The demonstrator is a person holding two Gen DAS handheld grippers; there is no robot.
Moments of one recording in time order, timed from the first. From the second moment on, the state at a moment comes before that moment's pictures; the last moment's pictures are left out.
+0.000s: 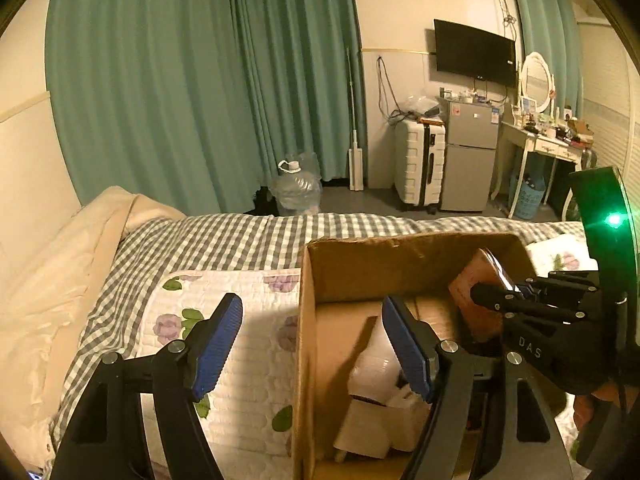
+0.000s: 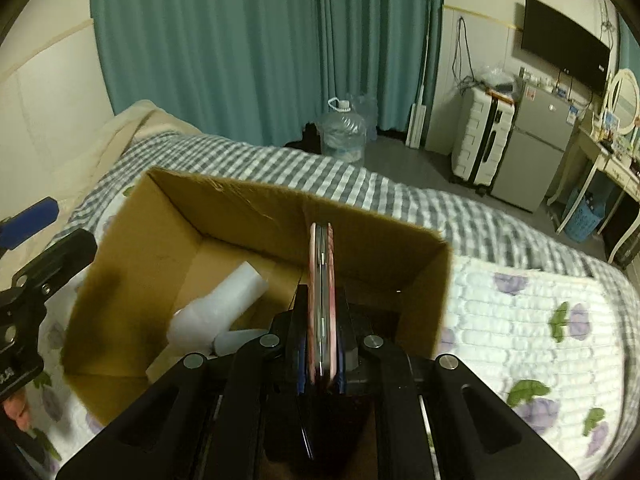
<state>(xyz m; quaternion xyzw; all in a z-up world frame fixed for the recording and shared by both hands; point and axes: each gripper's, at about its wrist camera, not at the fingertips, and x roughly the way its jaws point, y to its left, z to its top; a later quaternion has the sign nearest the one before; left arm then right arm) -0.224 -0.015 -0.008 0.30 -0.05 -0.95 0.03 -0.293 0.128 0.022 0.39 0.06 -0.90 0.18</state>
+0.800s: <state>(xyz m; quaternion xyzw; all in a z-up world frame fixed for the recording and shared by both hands) -0.095 -0.012 0.136 0.17 -0.02 -0.99 -0.01 -0.128 0.163 0.203 0.22 0.07 -0.97 0.09</state>
